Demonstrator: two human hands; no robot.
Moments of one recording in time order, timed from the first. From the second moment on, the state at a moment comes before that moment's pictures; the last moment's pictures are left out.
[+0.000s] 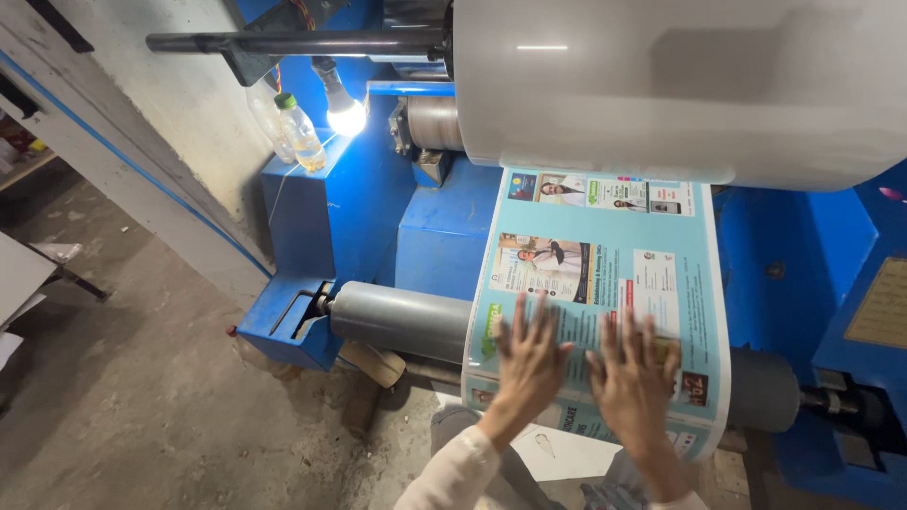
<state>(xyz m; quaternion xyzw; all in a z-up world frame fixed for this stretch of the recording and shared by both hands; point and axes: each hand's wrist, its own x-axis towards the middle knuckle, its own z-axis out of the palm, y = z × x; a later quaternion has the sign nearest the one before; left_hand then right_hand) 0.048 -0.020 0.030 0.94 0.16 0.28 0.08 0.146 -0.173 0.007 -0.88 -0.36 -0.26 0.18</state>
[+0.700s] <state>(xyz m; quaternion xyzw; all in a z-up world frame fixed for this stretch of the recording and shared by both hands) 0.091 0.003 0.064 0.94 0.22 0.20 0.14 0.185 -0.141 0.029 -0.92 -0.31 -0.20 0.08</state>
